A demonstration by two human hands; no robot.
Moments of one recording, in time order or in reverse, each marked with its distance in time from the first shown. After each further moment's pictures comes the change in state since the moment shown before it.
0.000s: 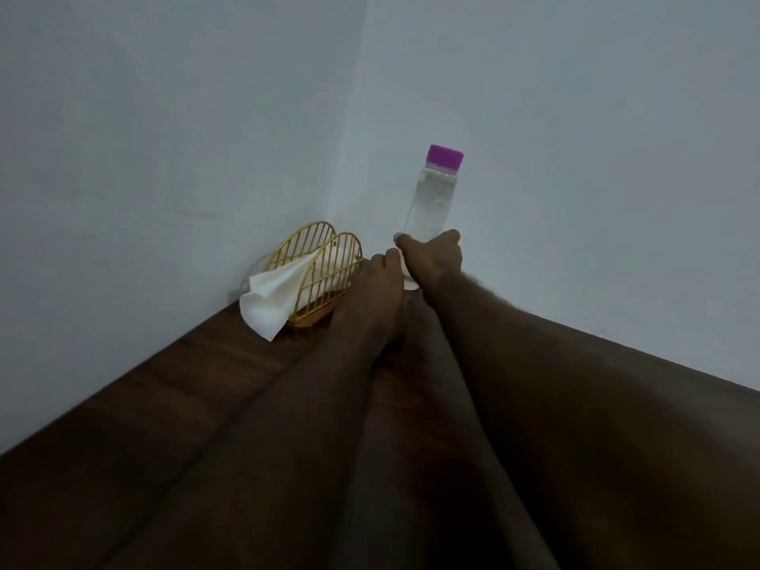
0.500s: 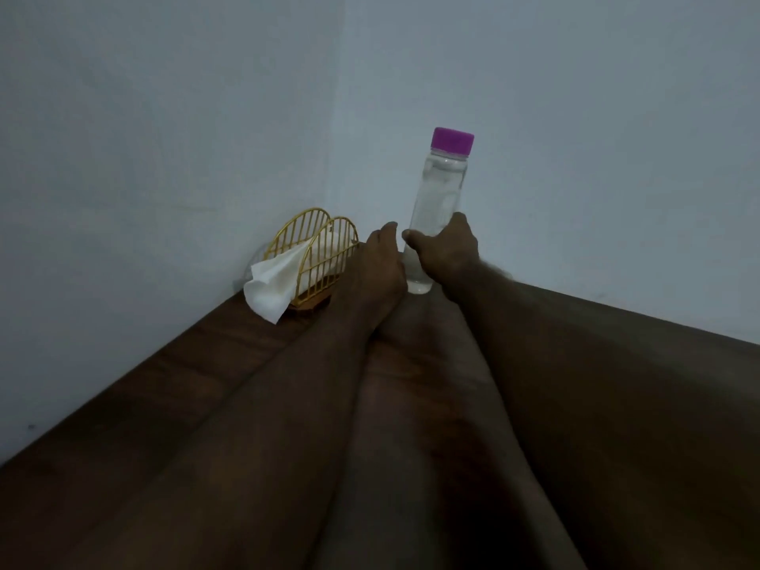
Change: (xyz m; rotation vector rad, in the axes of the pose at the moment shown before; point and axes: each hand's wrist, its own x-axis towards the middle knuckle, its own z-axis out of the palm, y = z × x) left_hand -0.036 0.020 -0.038 -0.104 0.083 0.122; right_hand -0.035 0.007 -0.040 -0.060 -0.029 -0.100
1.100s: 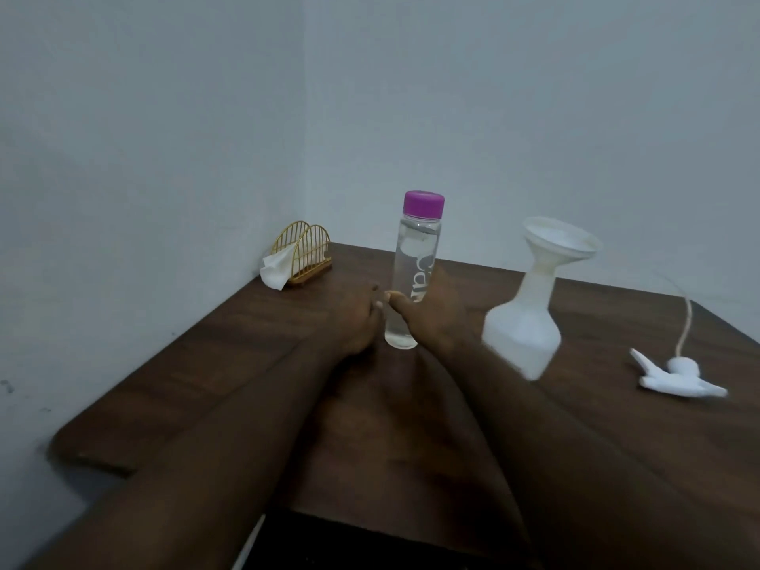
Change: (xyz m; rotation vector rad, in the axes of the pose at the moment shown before) left_hand -0.154 0.096 -0.072 -0.029 -0.296 -0.154; right_hand -0.215 0.001 -0.127 -0.032 -0.048 -0.050
